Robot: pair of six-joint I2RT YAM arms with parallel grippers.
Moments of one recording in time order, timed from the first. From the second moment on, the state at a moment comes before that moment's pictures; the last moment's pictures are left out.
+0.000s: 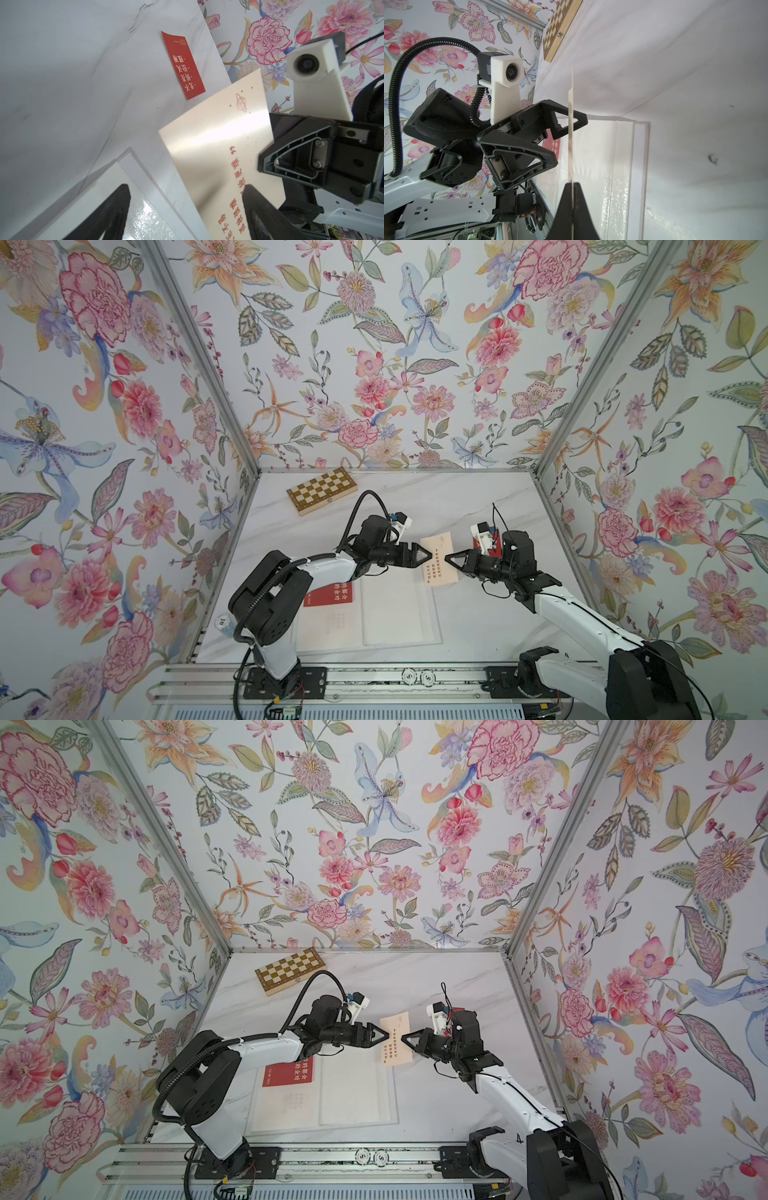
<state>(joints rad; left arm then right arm) -0.67 1.73 0.91 0.30 0.62 -0.64 0.30 1.14 0.51 0.08 -0.74 0.77</state>
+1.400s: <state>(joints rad) -0.57 1.66 0.83 0.49 0.68 -0.81 0.37 1.23 0.49 0.23 -0.81 0.80</state>
